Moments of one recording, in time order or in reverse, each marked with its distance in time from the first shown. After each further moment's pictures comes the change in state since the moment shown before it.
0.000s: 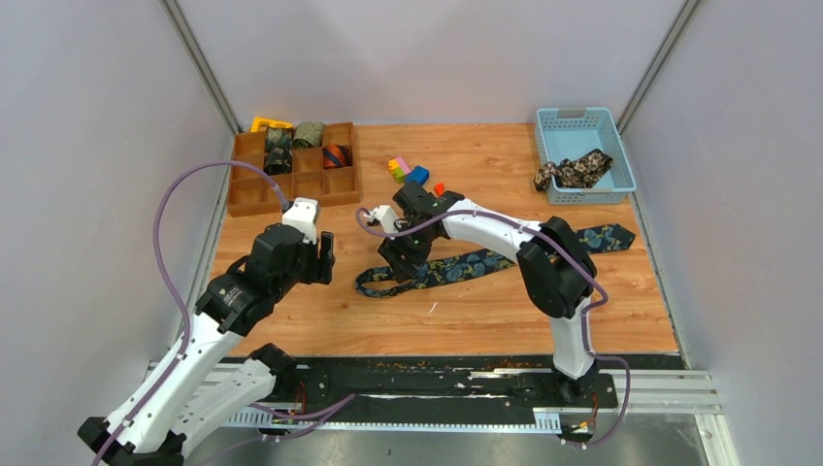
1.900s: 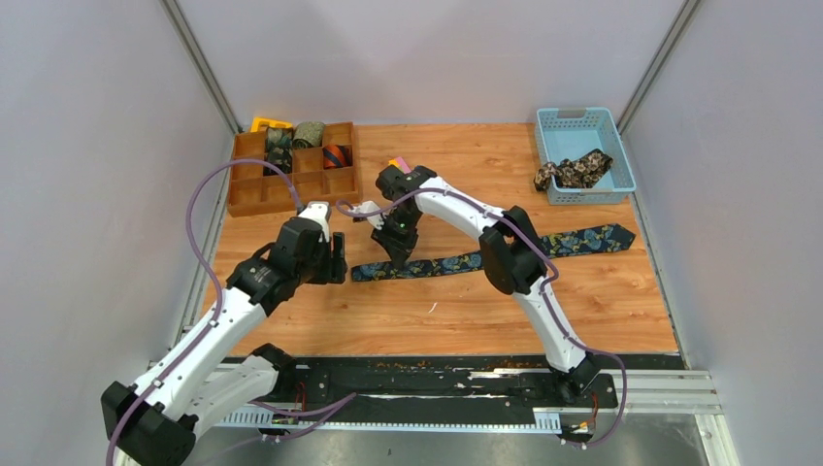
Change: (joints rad) left arm 0.063 0.140 -0.083 0.057 0.107 -0.138; right arm -0.027 0.409 0.587 -0.463 -0.074 -0.241
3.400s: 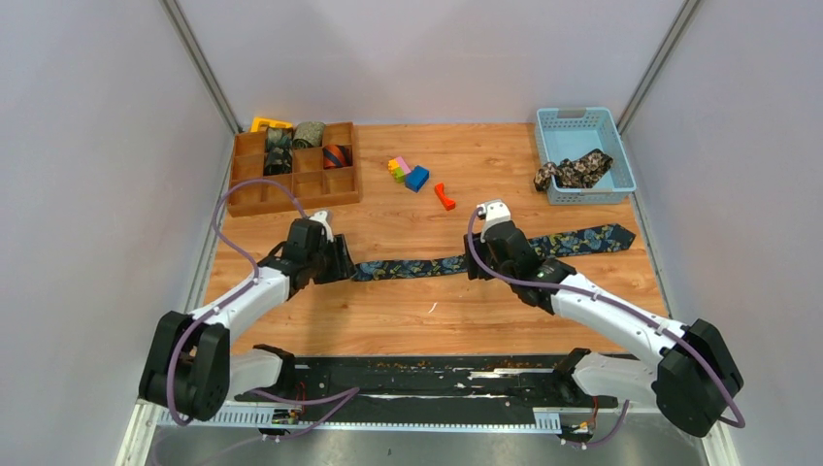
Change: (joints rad) left arm 0.220 0.320 -0.240 0.489 0.299 -0.097; right arm -0.048 -1.250 -1.423 0.918 0.720 0.782
